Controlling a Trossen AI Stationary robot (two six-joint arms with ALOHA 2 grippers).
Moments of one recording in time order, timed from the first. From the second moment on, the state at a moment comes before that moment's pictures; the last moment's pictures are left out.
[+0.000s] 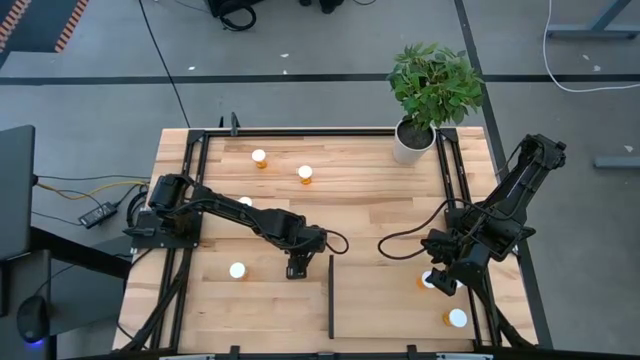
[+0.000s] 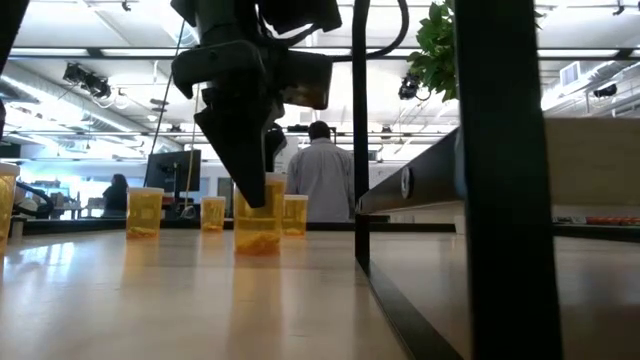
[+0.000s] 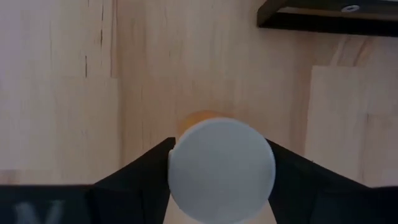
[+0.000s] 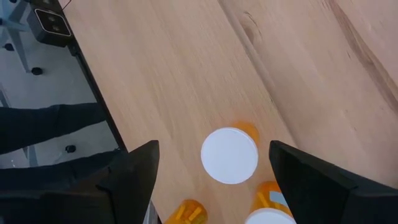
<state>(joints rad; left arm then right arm) -0.20 1.90 1.32 -0.68 0.00 -0.23 0.87 1.08 0.96 -1.03 0.16 1.42</state>
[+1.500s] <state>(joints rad) -0.14 2.09 2.27 -1.08 0.01 -0.04 0.87 0.94 0.96 -1.12 0.11 1.48</state>
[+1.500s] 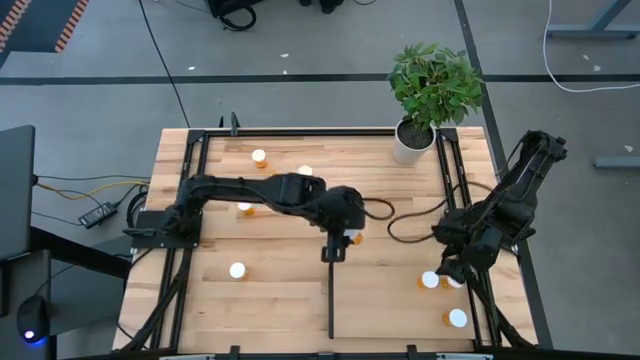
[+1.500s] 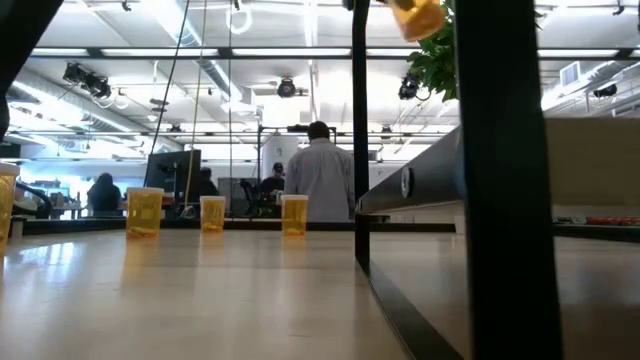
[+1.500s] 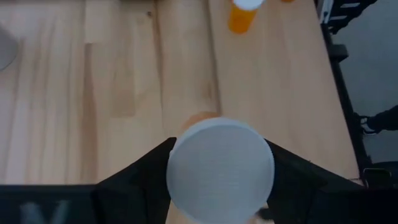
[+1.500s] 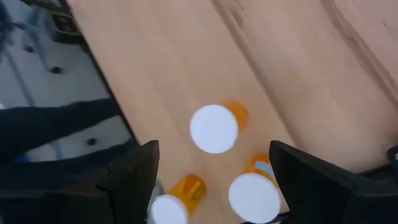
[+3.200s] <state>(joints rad) -0.28 2.44 2.35 -1.04 0.05 -0.09 0.87 1.16 1.57 -1.32 0.28 1.02</state>
